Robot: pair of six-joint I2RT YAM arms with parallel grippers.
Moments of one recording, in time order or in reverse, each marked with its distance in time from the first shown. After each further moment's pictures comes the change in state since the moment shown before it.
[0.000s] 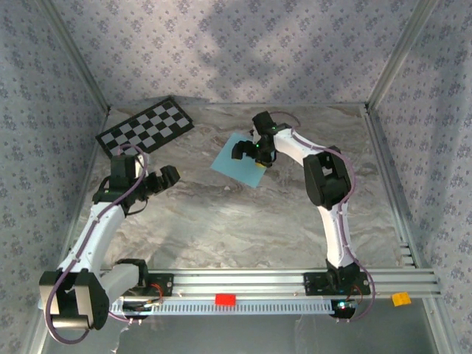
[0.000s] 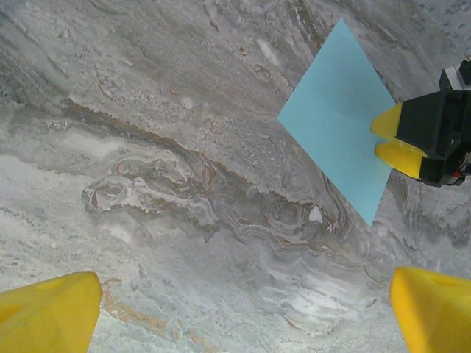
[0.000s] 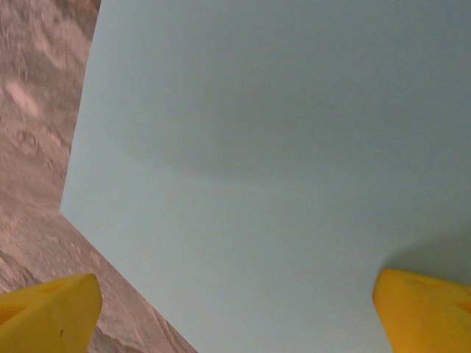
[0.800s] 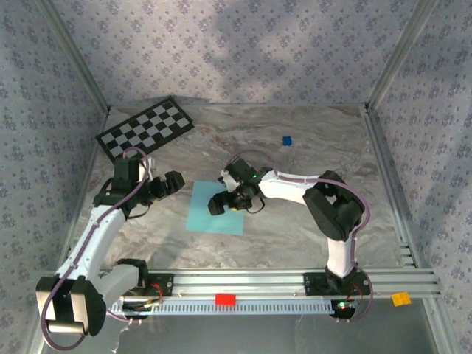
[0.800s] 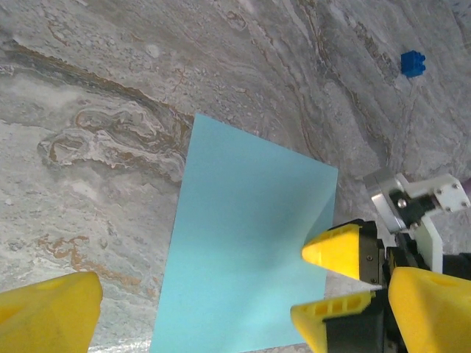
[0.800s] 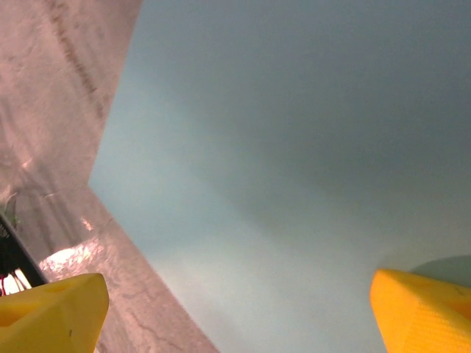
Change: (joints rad) left arm -0.061 -0.029 0.000 -0.074 0.044 -0.008; right arm 0.366 -0.347 -0.552 0.281 -0.098 -0.042
